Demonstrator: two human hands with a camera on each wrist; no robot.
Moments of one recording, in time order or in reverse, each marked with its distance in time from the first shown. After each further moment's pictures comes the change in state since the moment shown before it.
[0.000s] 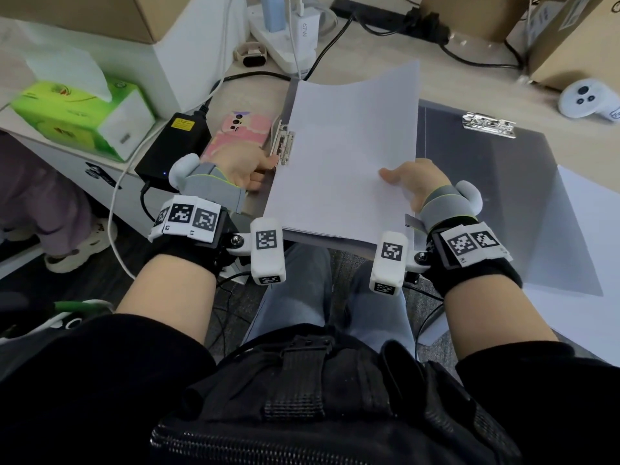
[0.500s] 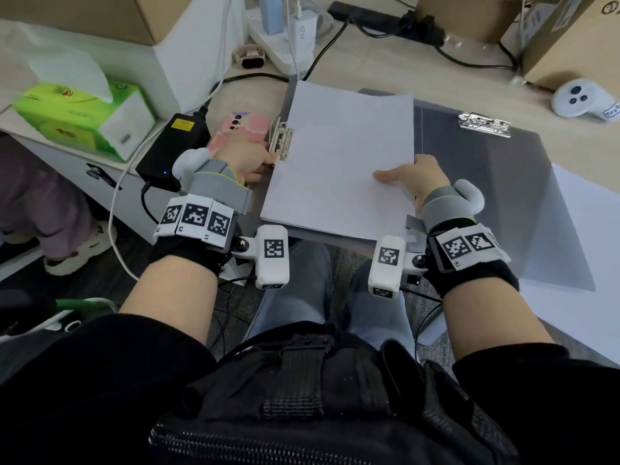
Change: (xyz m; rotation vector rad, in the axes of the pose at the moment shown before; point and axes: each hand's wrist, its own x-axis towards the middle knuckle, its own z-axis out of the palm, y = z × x) left_hand 0.007 -0.001 0.004 0.002 0.183 0.153; right_hand 0.002 0.010 -0.001 0.176 0.048 -0.085
